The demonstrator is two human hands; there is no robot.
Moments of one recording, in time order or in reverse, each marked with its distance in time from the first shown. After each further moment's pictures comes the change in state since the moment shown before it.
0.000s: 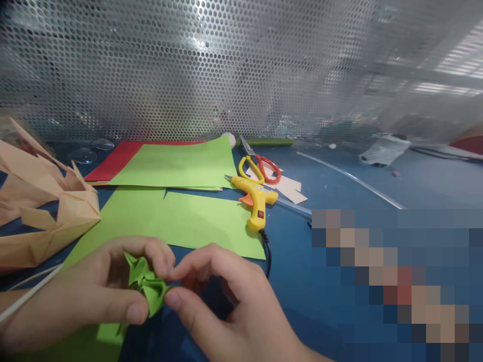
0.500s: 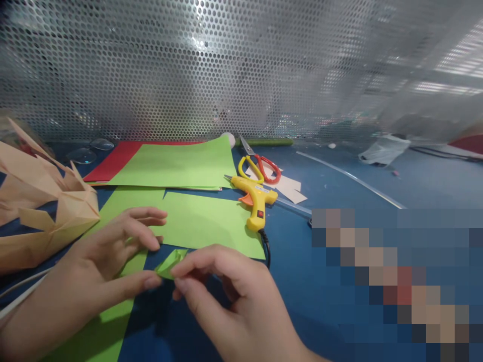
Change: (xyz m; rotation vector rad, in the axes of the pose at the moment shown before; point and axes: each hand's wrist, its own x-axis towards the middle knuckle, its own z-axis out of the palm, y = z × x) left_hand -0.001 -0.012 0.000 0.480 0.415 0.500; right_hand -0.001 0.003 -0.001 0.046 0.054 0.014
